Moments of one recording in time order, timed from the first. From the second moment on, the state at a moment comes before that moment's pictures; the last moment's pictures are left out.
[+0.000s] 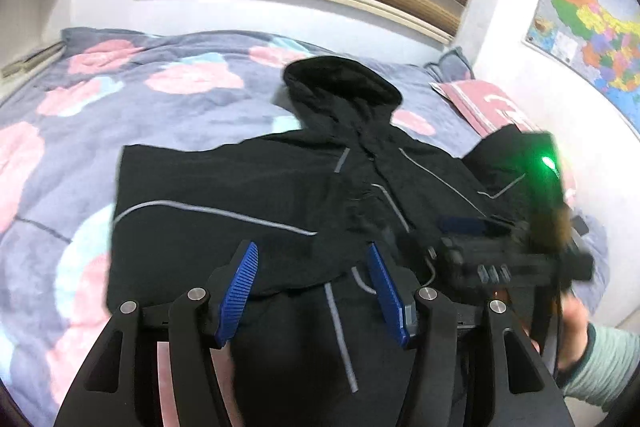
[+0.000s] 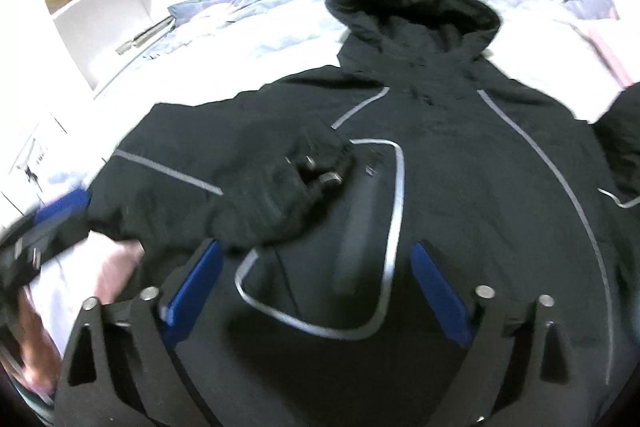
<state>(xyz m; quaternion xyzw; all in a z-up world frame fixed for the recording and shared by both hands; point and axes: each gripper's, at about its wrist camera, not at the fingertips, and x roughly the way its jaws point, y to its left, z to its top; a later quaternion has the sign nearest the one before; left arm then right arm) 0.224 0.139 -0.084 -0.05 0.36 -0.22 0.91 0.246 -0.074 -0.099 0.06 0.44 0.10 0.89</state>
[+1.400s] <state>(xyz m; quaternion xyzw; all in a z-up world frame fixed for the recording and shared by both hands) 0.331 0.019 -0.156 -0.03 0.48 -0.18 0.86 0.249 -0.300 -0.058 0.05 0.40 -0.03 0.91</state>
